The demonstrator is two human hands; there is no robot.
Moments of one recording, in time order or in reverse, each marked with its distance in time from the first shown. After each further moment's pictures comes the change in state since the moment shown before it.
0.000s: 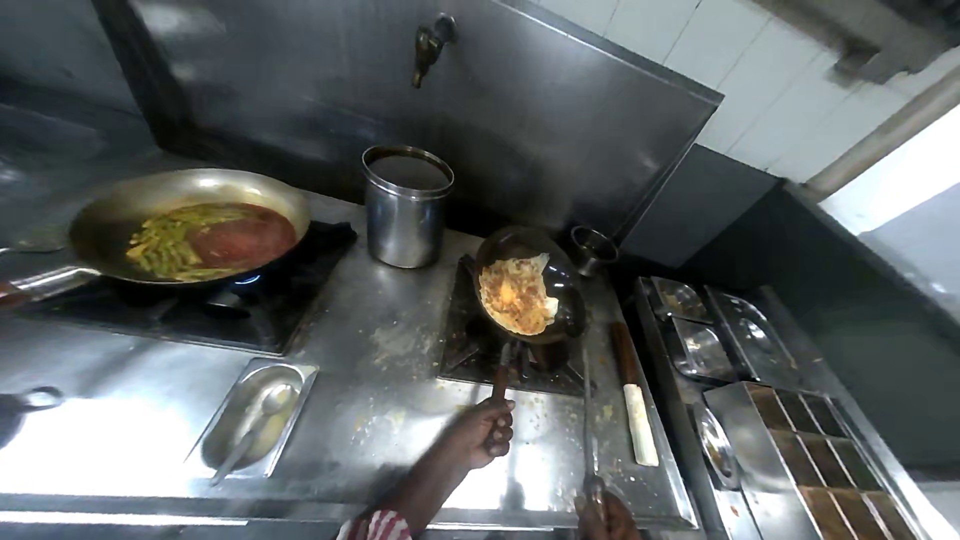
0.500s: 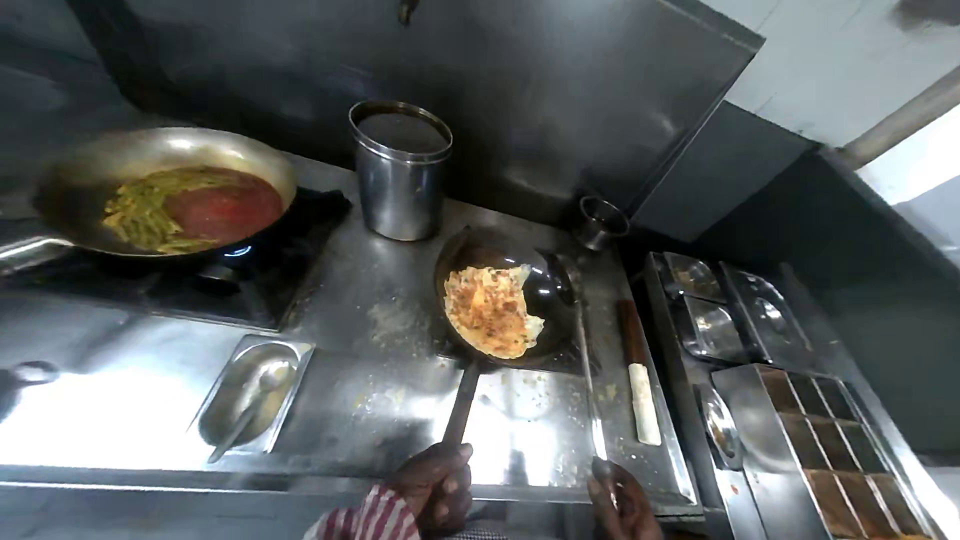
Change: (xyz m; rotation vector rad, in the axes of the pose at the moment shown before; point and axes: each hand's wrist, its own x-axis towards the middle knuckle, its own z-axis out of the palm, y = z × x) left_hand -0.147 -0.001 0.029 -0.004 -0.124 -0.027; right_hand 0.005 -0.005 -0.021 -0.261 0.020 -0.165
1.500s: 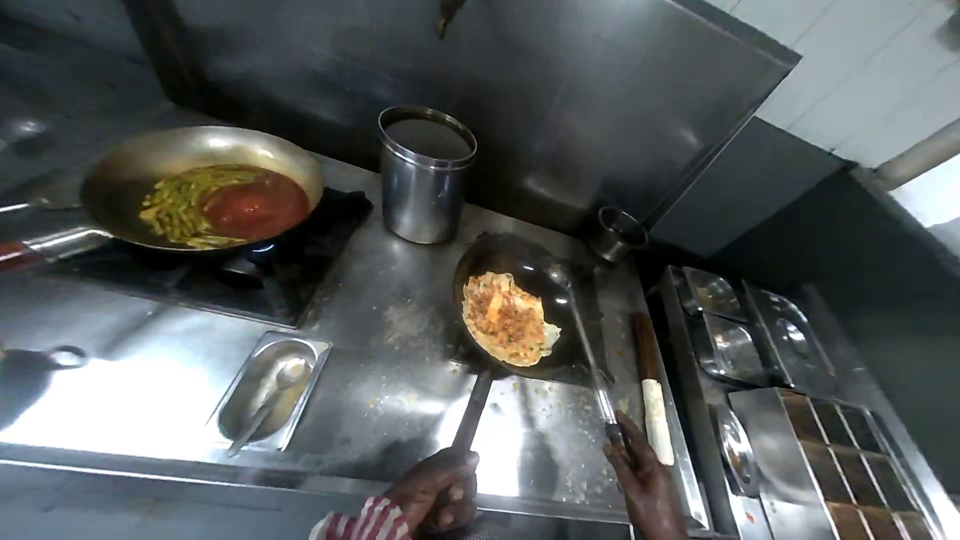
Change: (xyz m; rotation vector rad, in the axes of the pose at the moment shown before) left_hand -0.003 0.009 -0.009 0.059 0.076 -0.026; right_hand 0.083 -0.011 -0.005 -0.328 -0.070 -0.209
